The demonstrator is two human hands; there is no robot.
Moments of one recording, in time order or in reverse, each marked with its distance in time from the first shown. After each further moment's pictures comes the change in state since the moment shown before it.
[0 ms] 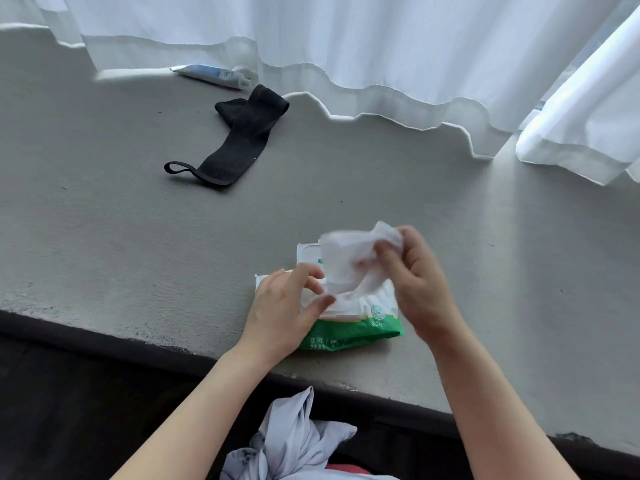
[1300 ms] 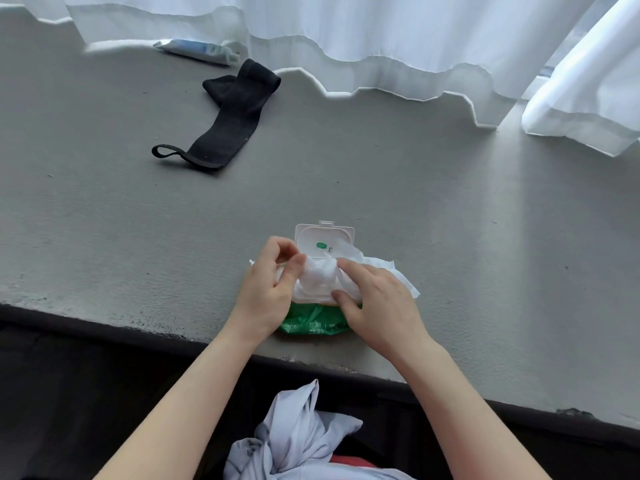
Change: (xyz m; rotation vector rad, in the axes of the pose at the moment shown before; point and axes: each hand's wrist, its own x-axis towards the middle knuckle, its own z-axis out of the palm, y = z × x) left_hand 0.003 0.003 -0.011 -0.426 0.057 -0.177; right_hand -0.031 0.034 0.024 -0.868 -0.207 0.002
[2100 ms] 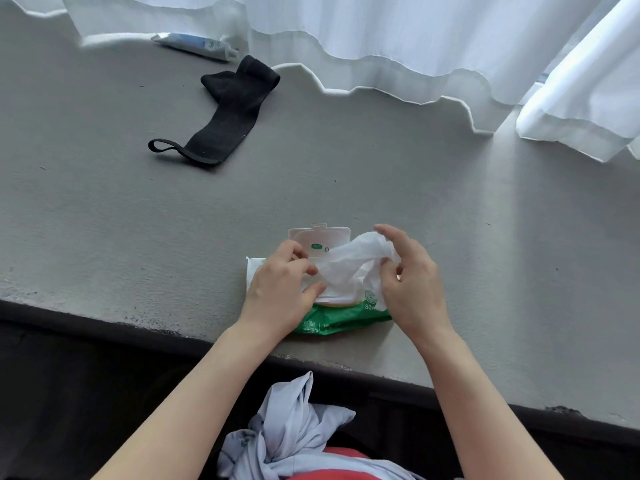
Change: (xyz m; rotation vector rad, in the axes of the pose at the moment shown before) left_hand 0.001 -0.008 0.016 0.580 -0.118 0.089; right_hand 0.004 0.021 -0.023 0.340 0.264 0.170
